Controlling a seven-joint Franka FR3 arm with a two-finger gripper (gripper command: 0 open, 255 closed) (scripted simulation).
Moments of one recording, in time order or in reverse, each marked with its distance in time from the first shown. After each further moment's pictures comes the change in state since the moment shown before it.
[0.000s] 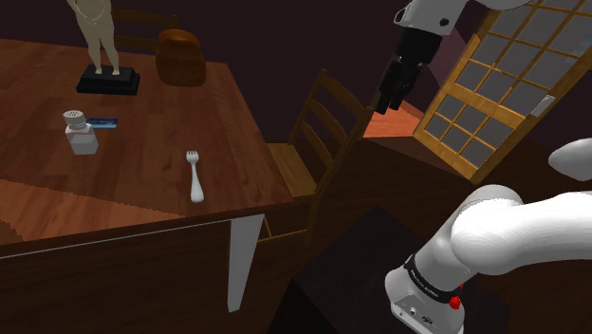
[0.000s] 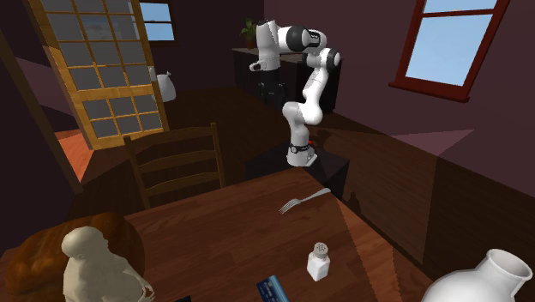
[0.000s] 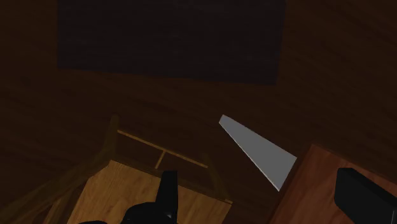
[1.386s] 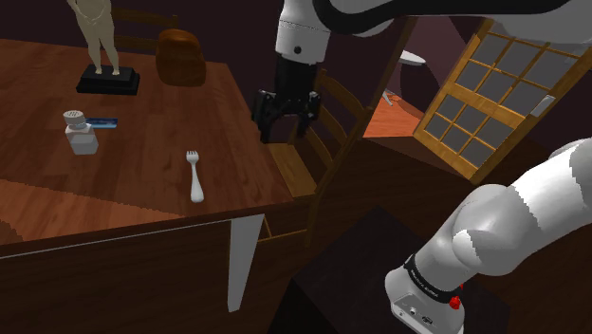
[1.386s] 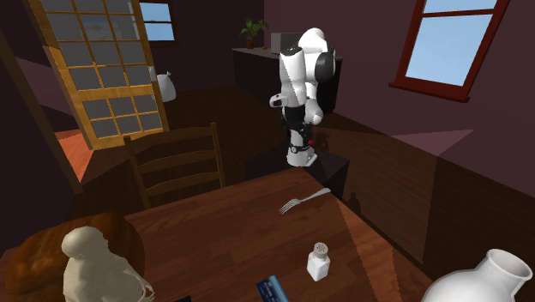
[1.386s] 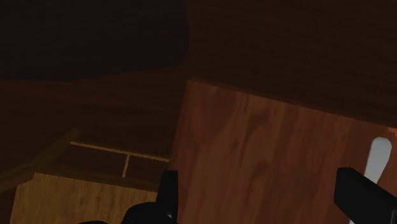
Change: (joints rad) arm 0.027 0.483 0.394 0.186 0.110 0.307 0.576
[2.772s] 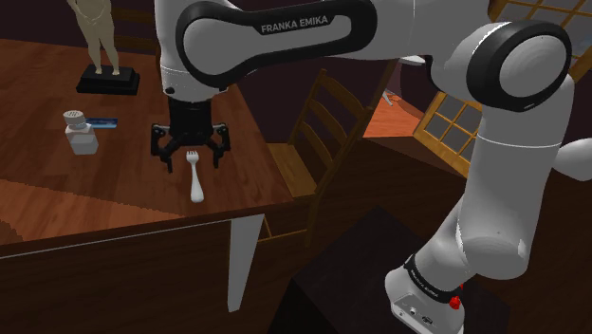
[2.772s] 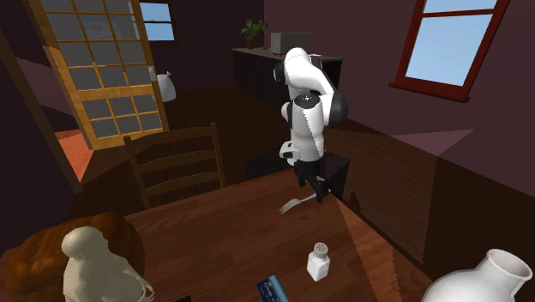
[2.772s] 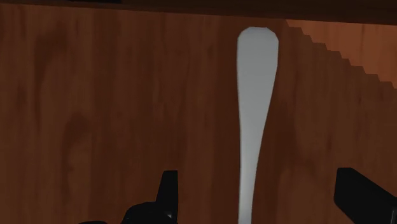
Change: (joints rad) arm 0.143 0.669 0.098 0.491 -0.274 0.107 0.486
